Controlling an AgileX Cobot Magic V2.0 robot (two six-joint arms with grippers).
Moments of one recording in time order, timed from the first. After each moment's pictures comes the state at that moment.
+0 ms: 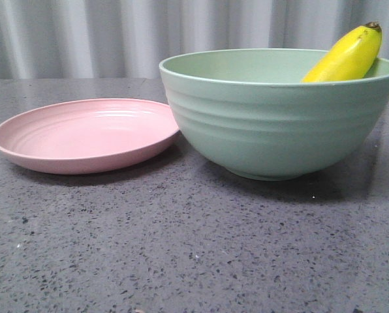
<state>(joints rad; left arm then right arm) -0.06 0.00 0.00 -0.04 0.31 0.12 0.18 0.17 -0.33 0.33 0.40 -0.19</state>
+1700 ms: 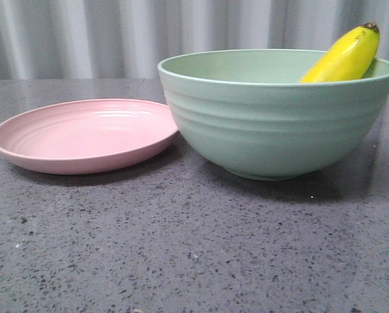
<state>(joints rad) -0.06 0.00 0.00 -0.04 0.32 0.12 -0.17 -0.01 0.01 -0.10 0.21 0.13</state>
